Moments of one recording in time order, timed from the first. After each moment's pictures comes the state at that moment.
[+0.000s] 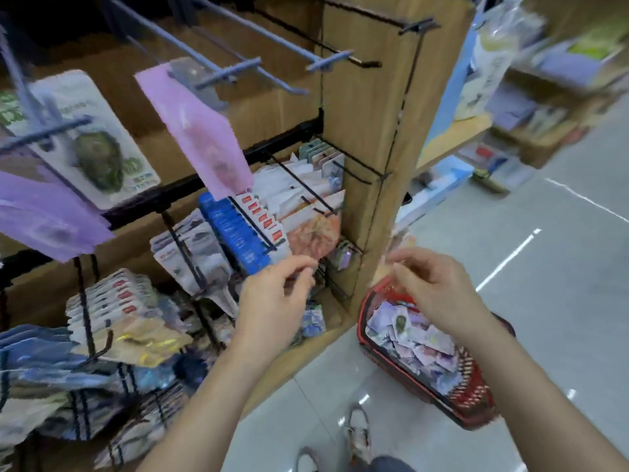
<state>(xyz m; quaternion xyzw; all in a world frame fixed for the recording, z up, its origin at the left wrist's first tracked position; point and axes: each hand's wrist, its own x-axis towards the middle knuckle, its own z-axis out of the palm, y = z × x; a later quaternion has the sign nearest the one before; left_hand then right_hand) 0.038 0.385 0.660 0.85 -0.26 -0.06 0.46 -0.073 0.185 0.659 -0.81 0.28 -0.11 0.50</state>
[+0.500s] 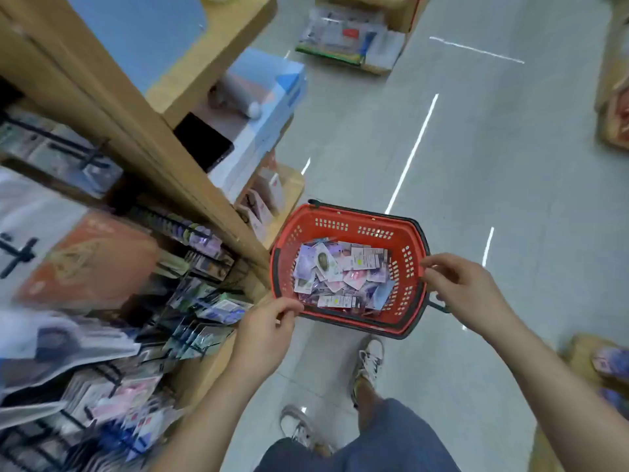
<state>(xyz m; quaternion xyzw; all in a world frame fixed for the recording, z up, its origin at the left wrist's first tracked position) -0.034 0.204 0.470 0.83 -0.38 -0.32 0.28 -0.269 0.015 0.508 -0.67 0.58 -0.07 0.46</state>
